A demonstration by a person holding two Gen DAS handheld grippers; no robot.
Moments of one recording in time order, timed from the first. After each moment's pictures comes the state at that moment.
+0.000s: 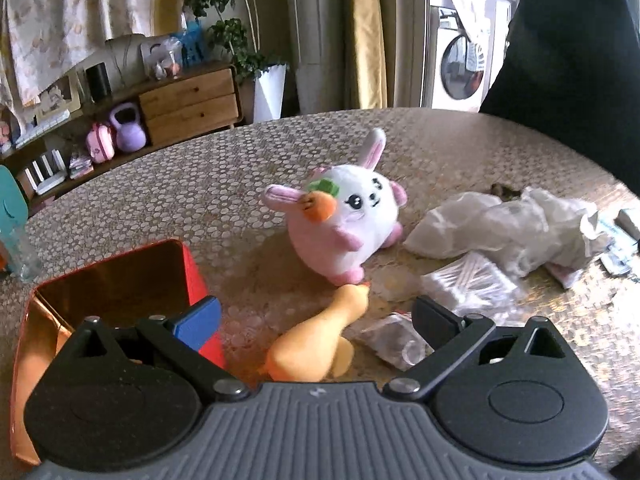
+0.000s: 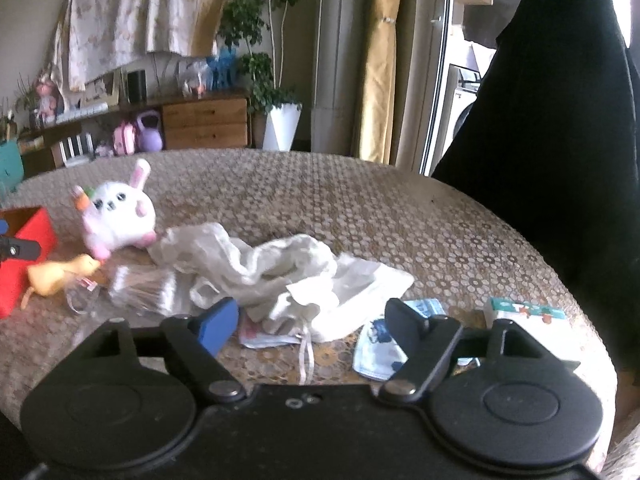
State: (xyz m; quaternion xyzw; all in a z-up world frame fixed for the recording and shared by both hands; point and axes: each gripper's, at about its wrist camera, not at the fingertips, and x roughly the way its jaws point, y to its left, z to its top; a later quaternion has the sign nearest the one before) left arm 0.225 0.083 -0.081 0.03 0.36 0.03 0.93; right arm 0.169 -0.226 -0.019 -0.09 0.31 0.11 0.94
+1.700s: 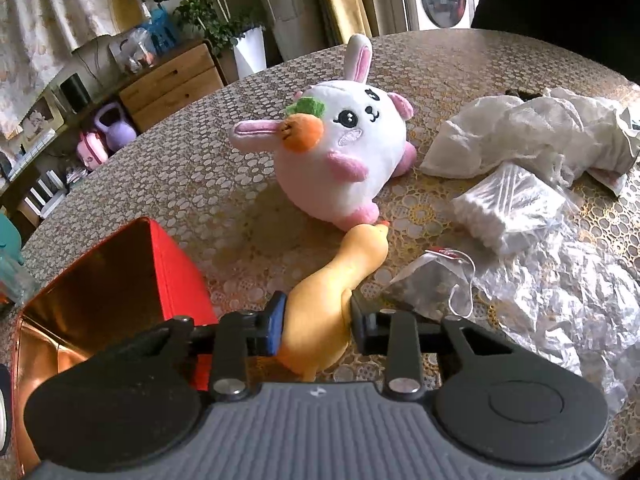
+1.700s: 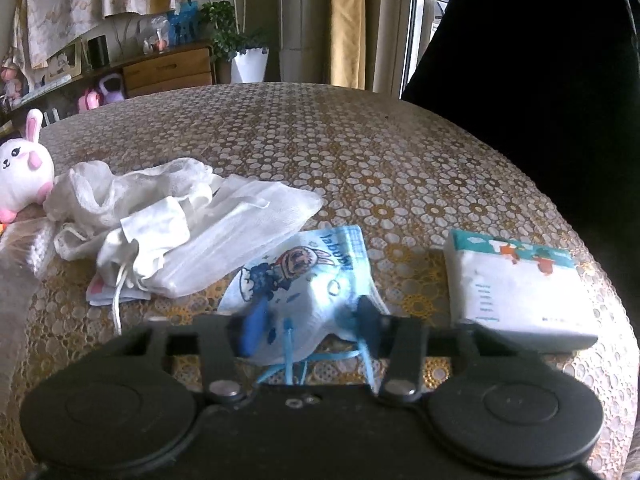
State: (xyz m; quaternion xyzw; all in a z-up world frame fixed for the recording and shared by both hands) left arm 0.251 0.074 -0.122 0.12 0.42 0.02 0.90; right arm 0.237 -0.303 -0.085 -0.06 0.38 0.09 0.92
